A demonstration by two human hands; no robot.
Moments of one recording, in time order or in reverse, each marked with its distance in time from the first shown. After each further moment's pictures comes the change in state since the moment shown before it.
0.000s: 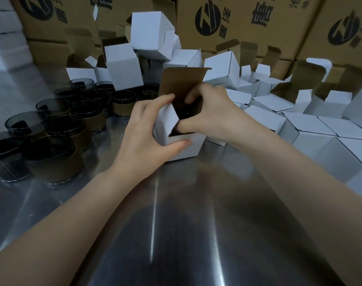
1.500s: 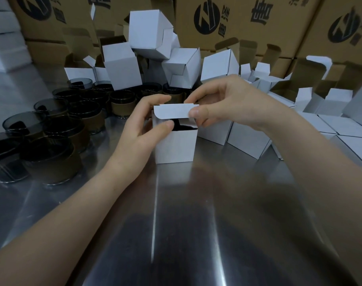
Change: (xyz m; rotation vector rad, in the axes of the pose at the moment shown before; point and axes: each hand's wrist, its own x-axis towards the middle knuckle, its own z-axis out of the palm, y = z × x) left_hand 0.004 0.005 -0.005 -0.481 -0.059 -0.123; right_hand 0.009 0.029 -0.039 0.323 -0.285 -0.149
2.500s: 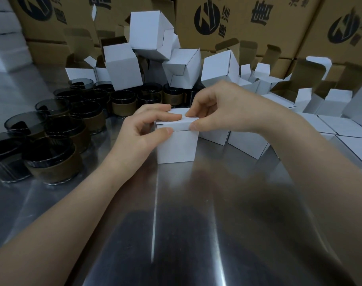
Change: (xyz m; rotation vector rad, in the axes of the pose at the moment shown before) left_hand 0.000 0.005 -0.006 0.037 -0.045 -0.060; right_hand 0.000 -0.011 0.011 -0.448 0.012 -0.006
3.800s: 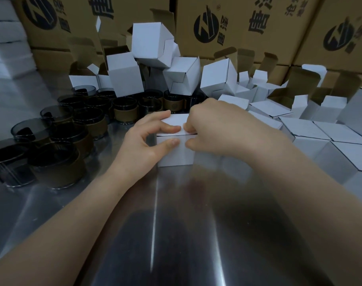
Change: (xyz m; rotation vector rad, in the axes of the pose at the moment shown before) left_hand -0.002 -0.008 0.001 0.162 0.023 0.025; right_hand -0.012 -0.041 0.017 -0.672 -0.003 -0.015
